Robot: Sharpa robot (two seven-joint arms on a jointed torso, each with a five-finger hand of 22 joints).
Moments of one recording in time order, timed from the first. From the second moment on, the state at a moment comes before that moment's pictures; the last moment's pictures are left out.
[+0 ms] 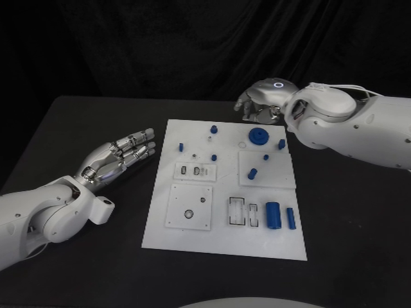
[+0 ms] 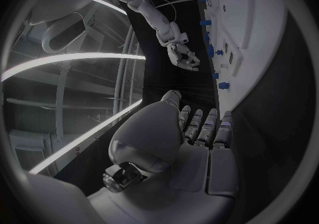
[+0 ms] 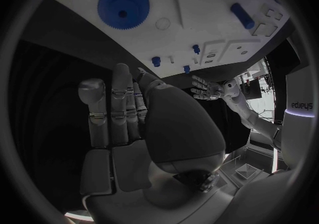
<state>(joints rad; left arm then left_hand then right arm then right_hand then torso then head) 1.21 -1.04 -0.21 1.54 -0.32 -0.06 0.68 1.52 0.26 -0.11 0.24 0.58 0.33 0.01 0.04 0.04 0.12 0.12 0.29 0.05 0.23 0.19 0.12 0.04 0.16 0.13 0.28 0.07 0.03 1.54 -0.76 -0.24 1.39 -1.65 -0.32 -0.07 1.51 -0.03 0.27 0.09 0.14 0.83 0.09 0.13 0.21 1.04 0.05 0.42 0.21 1.23 -0.03 0.86 0.53 0.12 1.22 0.08 1.09 1.04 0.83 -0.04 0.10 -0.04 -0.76</state>
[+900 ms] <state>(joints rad) 1.21 -1.03 -0.21 1.53 -0.32 -0.05 0.68 1.52 0.26 -0.11 0.23 0.58 0.33 0.01 0.04 0.04 0.12 0.12 0.29 0.05 0.23 0.19 0.12 0.04 0.16 0.13 0.28 0.07 0.03 1.49 -0.91 -0.25 1.45 -1.64 -0.28 -0.17 1.26 -0.04 0.14 0.26 0.14 0.84 0.08 0.07 0.16 1.47 0.00 1.57 1.31 1.46 -0.06 1.46 1.31 0.06 1.40 0.05 1.36 1.31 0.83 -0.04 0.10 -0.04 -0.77</state>
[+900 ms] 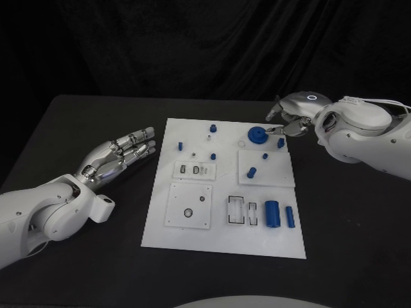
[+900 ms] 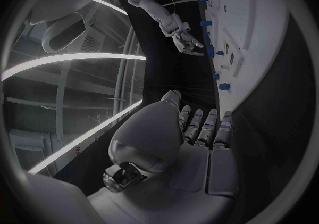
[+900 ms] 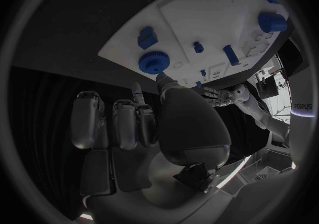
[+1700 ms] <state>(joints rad) 1.21 -1.03 -0.21 1.52 -0.32 -0.04 0.68 1.52 0.26 -0.10 0.23 0.58 0.33 0.01 0.04 0.04 0.12 0.13 0.29 0.05 0.23 0.19 0.12 0.04 0.16 0.13 0.28 0.07 0.03 1.46 -0.86 -0.25 1.41 -1.64 -0.23 -0.17 1.28 -0.05 0.15 0.24 0.17 0.80 0.07 0.07 0.15 1.47 -0.01 1.57 1.31 1.47 -0.06 1.50 1.31 0.06 1.42 0.04 1.37 1.31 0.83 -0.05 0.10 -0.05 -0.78</state>
